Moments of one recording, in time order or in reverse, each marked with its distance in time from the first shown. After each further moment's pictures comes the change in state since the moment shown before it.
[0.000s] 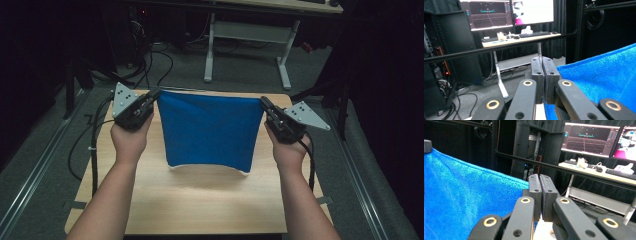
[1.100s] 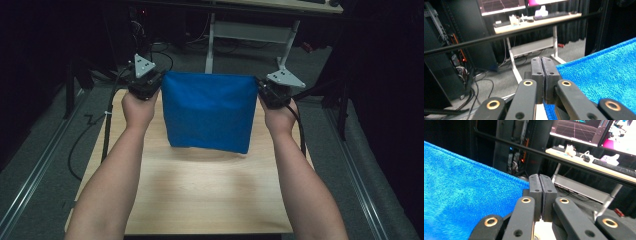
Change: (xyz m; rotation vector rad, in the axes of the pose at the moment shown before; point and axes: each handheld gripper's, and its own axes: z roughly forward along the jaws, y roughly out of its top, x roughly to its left) left arm 0.039 0.002 0.096 0.184 0.097 0.048; right arm -0.035 0.009 0.095 0.153 -0.098 -0.074
